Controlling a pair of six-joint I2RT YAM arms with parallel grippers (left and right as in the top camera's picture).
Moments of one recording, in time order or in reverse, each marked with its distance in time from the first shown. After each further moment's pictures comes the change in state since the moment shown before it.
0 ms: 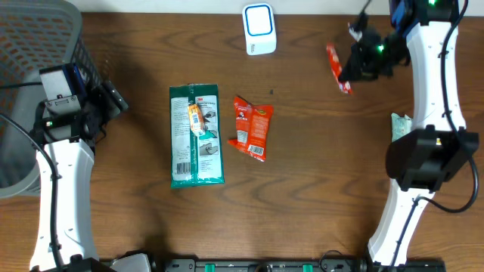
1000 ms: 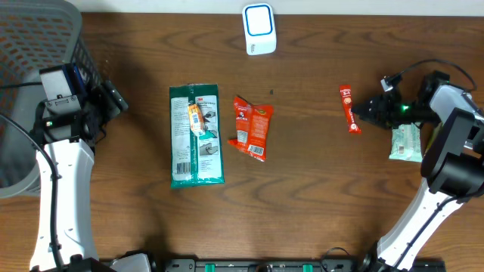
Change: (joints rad) left arm 0.000 0.000 0.000 0.000 0.000 0.000; right arm -0.329 0.005 -0.801 0.755 -0.353 -0.053
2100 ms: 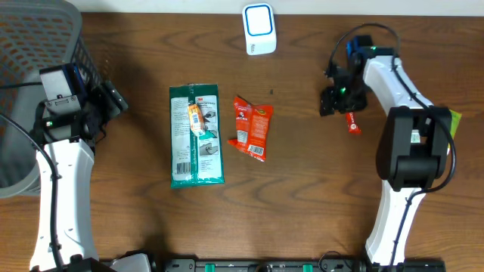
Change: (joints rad) left arm 0.000 0.000 0.000 0.000 0.000 0.000; right arm 0.422 0.000 0.182 -0.134 0.759 0.129
